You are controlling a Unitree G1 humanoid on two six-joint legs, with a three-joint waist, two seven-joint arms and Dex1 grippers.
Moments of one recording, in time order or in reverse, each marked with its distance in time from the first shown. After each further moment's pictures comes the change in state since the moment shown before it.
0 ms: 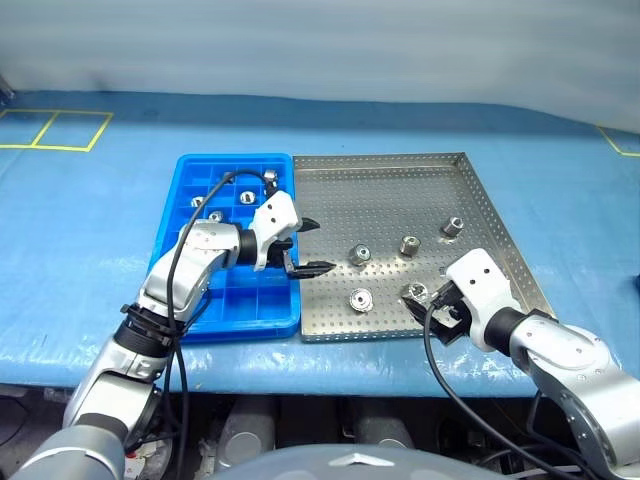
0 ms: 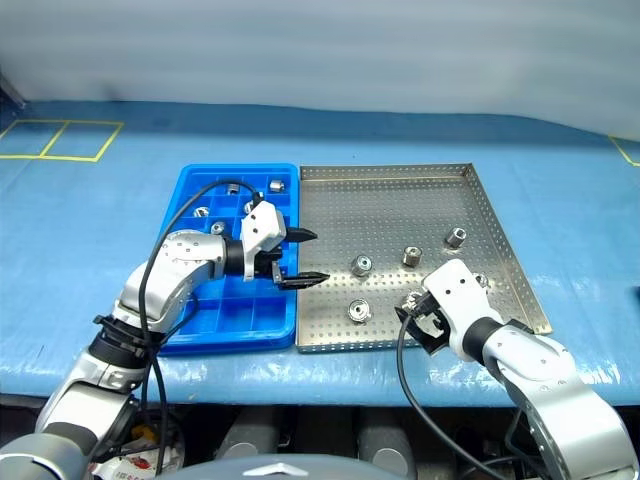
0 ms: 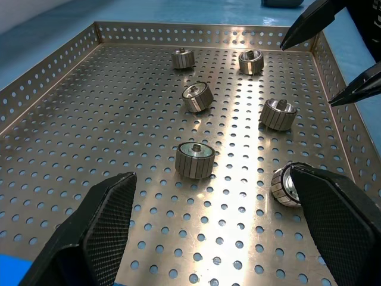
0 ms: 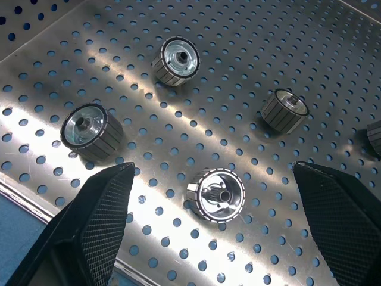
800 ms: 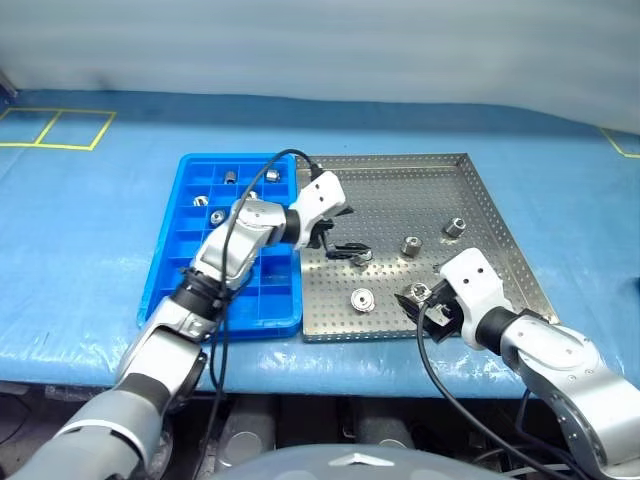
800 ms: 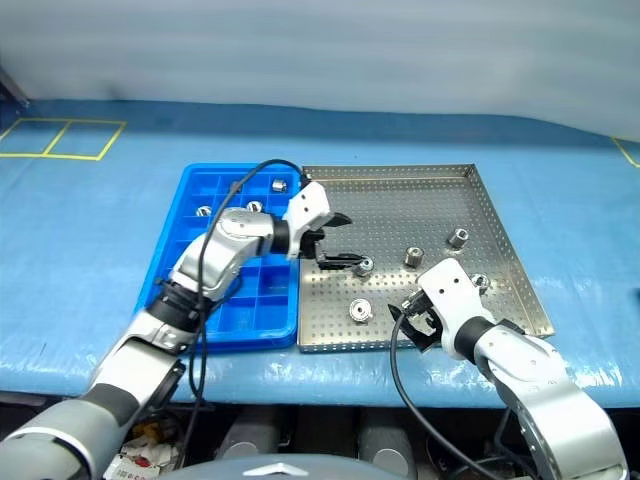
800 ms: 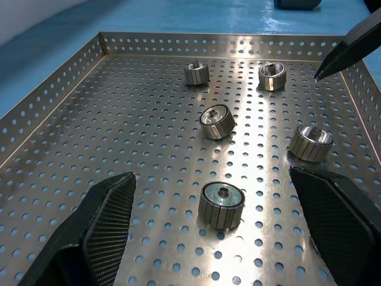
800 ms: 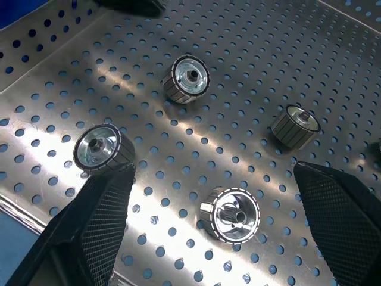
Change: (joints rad) left arm -0.254 -0.261 -0.108 0.381 0.114 -0.071 0.043; right arm -0.004 0.059 0.033 -0.002 -0.006 -0.022 -0.043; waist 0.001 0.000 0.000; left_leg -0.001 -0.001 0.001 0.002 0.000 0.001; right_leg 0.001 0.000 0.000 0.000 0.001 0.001
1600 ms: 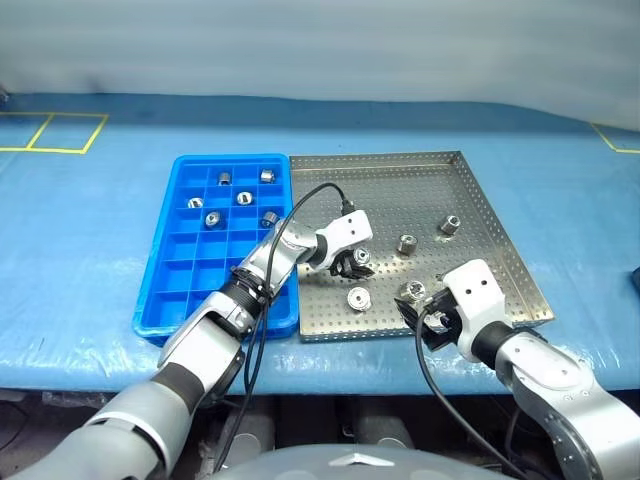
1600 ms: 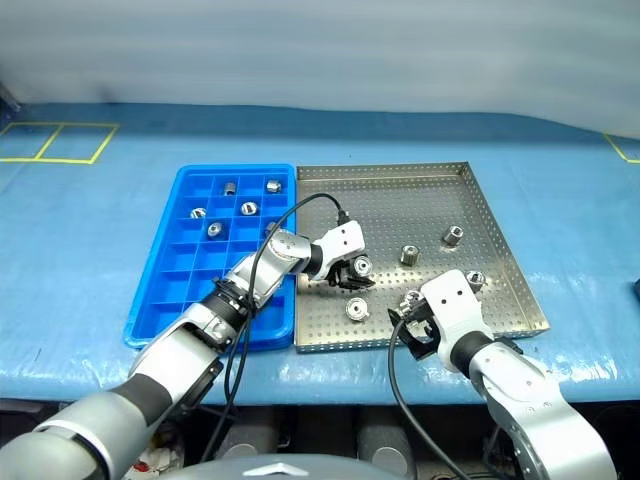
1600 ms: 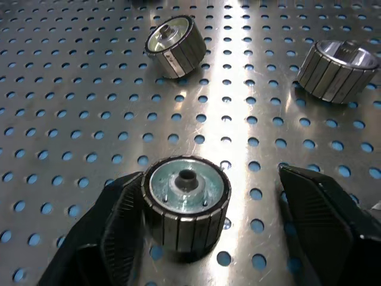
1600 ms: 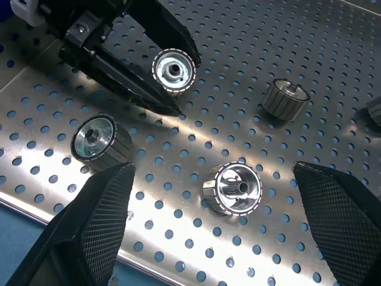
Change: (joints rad) left arm -0.059 -0.150 -0.051 0.384 0.189 -0.202 0.021; right arm 0.080 0.076 0.001 -0.046 -0.002 0.000 -0.086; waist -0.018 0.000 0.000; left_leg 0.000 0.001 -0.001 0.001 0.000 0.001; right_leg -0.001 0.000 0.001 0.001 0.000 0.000
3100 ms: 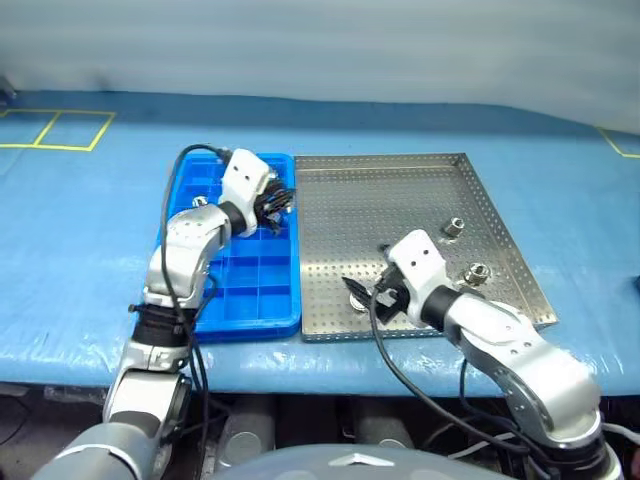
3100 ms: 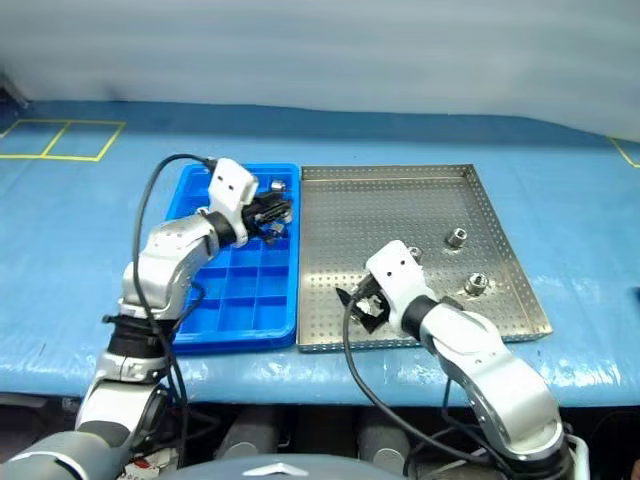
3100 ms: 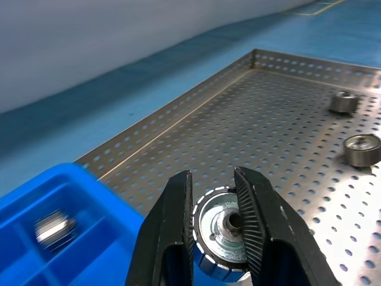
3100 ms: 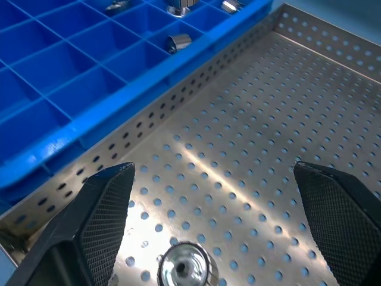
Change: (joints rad) left arm 0.350 0.226 0.445 -0.814 -0.162 0.410 0.364; right arm -0.343 0.069 0.279 0.147 0.000 -0.042 0.030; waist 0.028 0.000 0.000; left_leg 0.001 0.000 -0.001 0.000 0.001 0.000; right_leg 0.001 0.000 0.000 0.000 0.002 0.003
